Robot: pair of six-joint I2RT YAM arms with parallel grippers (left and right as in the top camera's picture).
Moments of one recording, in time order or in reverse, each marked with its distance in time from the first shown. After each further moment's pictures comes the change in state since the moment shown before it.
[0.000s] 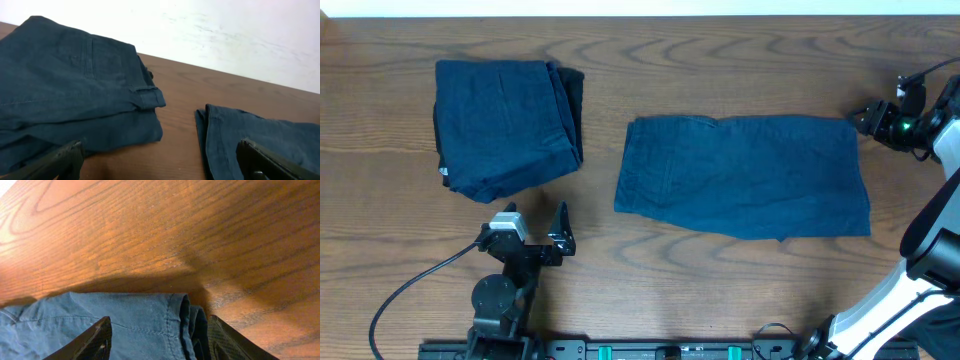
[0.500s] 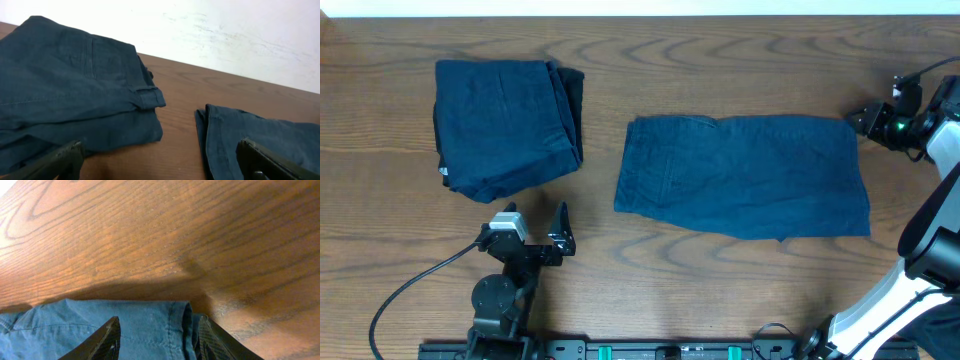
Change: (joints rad) left arm 0.000 0.000 0.000 0.000 0.000 0.000; right arm 0.021 0.000 -0.032 0.072 0.019 0.042
